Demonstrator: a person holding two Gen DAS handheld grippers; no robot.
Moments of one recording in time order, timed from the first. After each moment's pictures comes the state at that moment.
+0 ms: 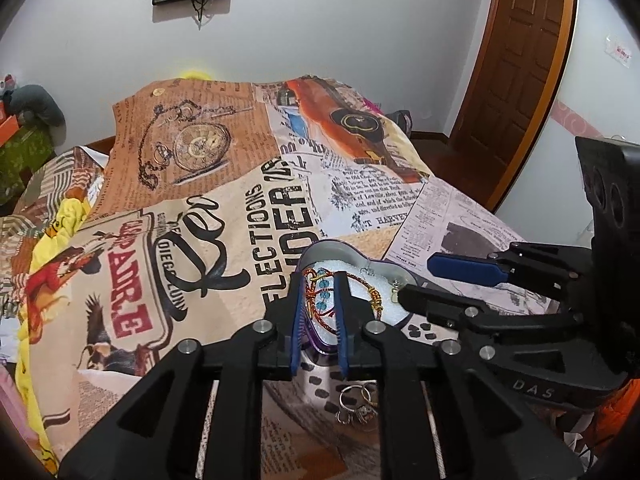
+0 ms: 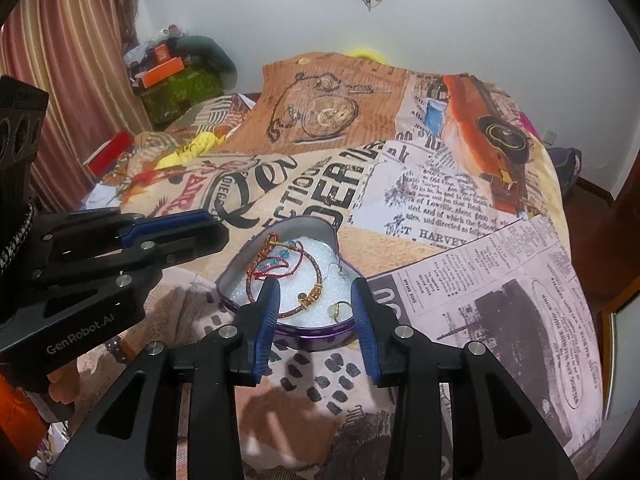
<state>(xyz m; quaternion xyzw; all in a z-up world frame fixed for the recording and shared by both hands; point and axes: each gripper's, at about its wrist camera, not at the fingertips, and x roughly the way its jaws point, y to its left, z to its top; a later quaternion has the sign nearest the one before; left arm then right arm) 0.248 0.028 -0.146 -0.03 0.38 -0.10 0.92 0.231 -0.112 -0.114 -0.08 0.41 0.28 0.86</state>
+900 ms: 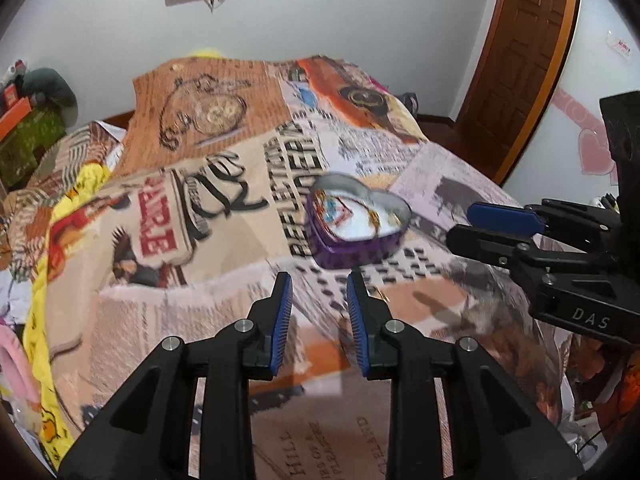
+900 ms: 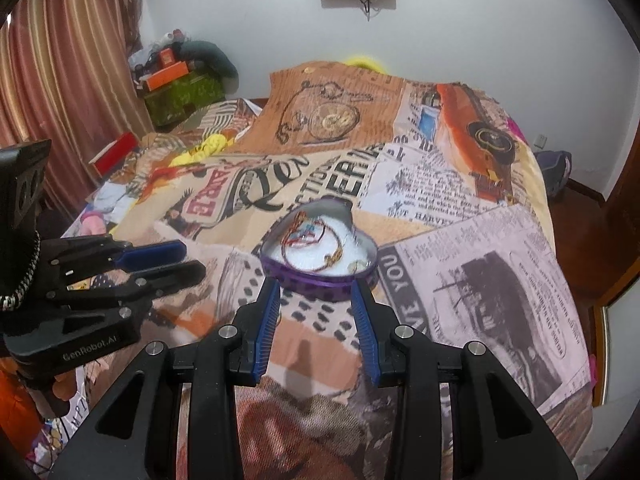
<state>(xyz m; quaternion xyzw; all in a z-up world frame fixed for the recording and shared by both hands) 0.184 0.036 -0.160 -0.03 0.42 -0.10 0.90 0.185 -0.117 -0.101 -0.08 0.41 0.27 0.87</state>
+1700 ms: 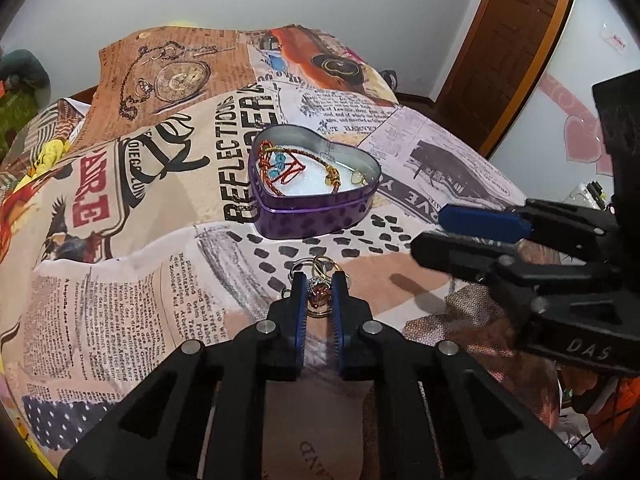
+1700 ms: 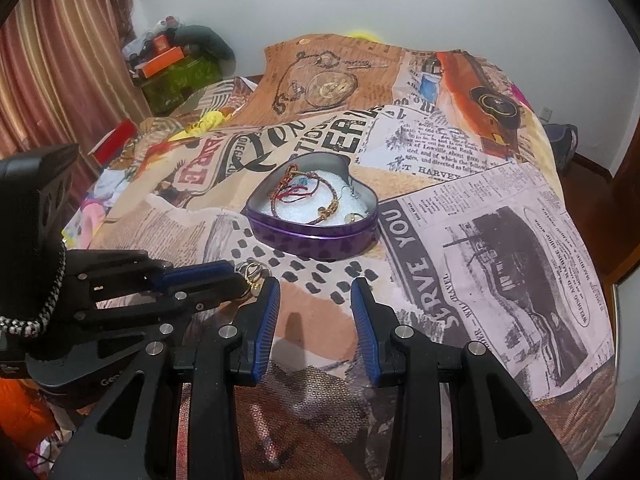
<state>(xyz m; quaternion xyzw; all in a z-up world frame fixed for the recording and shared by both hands) 0.195 0.008 -0.193 -0.05 0.45 -0.13 0.88 0.181 -0.126 -0.127 -0.07 0.45 0.28 0.85</state>
